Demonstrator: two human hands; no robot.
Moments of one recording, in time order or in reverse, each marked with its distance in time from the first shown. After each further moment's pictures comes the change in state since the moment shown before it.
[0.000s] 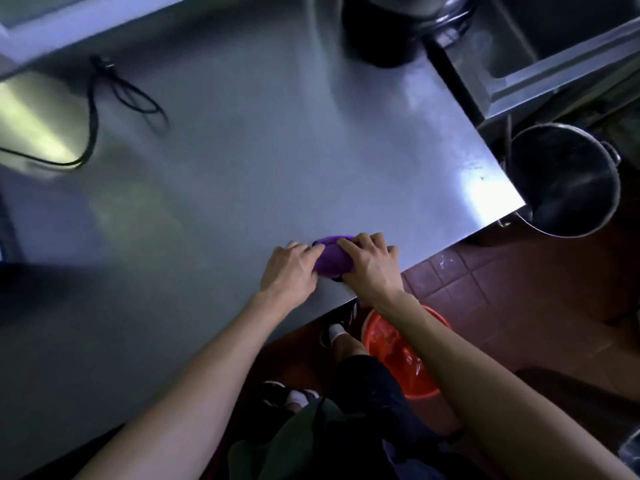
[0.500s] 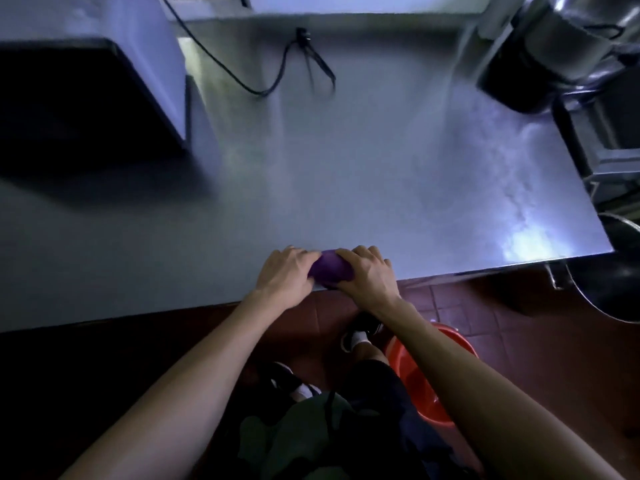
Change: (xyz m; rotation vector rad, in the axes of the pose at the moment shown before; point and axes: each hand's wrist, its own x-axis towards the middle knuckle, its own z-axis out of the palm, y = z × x) left_hand -0.244 -0.137 0.036 -0.209 0.250 -0.238; right_hand -0.103 -0.218 0.055 0.021 -0.070 -0.293
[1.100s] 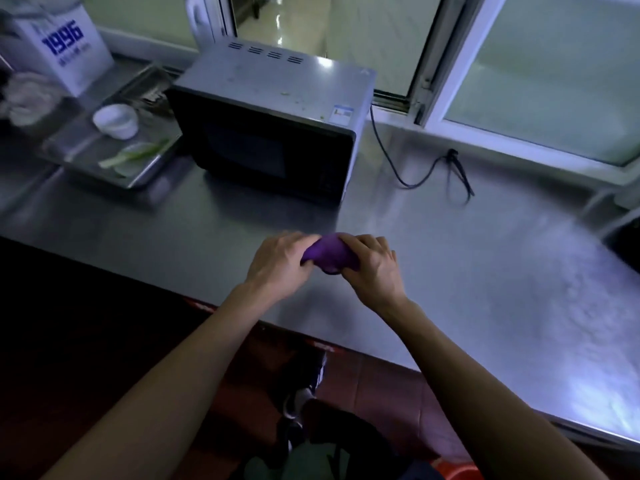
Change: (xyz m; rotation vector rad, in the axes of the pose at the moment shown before) left_hand -0.129 -0.164 -0.158 -0.080 0.571 -0.274; right_hand 0.064 -0.256 -0.044 0.017 0.195 -0.500
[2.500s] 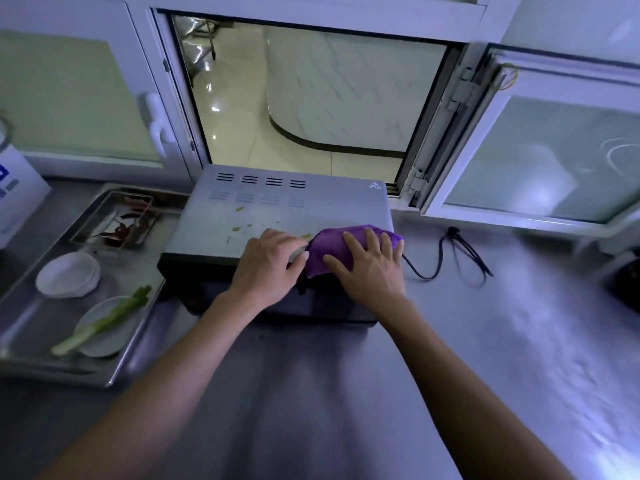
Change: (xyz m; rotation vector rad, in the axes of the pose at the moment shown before) left_hand 0.289 -0.179 -0.105 -0.026 0.015 0.221; right_hand 0.318 -0.077 -0.011 -0.304 -0.001 0.394
